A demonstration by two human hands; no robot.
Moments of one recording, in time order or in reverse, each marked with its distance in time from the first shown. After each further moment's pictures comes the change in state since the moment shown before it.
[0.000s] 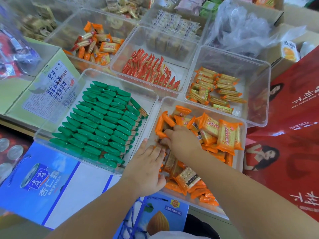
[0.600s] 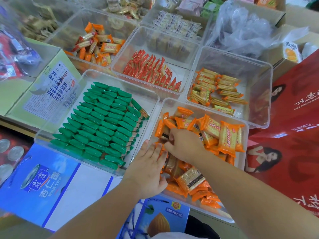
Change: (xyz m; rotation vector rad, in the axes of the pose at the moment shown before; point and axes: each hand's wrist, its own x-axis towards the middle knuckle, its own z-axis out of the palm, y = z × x) left_hand 0.003 -0.002 0.003 0.012 -0.062 -0.022; right_hand 0.005 0.011 0.009 0.175 0.035 0.049
